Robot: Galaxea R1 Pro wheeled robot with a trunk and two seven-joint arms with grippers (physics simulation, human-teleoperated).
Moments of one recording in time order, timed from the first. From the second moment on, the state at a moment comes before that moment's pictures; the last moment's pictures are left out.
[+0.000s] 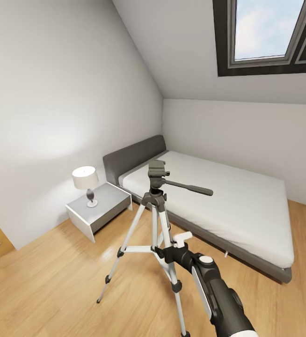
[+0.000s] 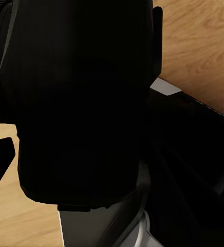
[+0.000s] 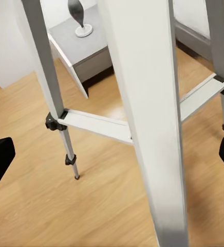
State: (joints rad) left arm -0.21 0.00 0.29 0.00 0.20 -0.01 0.10; right arm -0.41 0.17 0.06 -1.14 0.12 0.44 0.37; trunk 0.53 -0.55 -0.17
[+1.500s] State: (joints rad) left arm -0.21 0.00 0.29 0.00 0.20 -0.01 0.10; right arm -0.61 0.17 0.06 -0.76 0.10 0.23 0.25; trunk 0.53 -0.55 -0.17
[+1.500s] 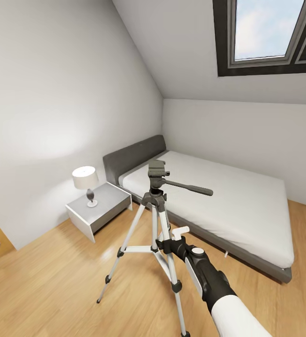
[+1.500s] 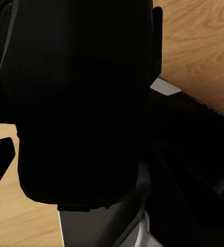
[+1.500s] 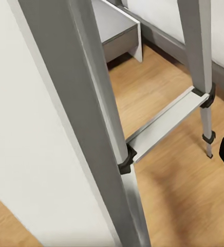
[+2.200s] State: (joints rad) left arm -0.21 0.00 0.29 0.00 0.20 -0.01 0.10; right arm -0.64 0.17 0.06 -0.72 0.11 0.18 0.25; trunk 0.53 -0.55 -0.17
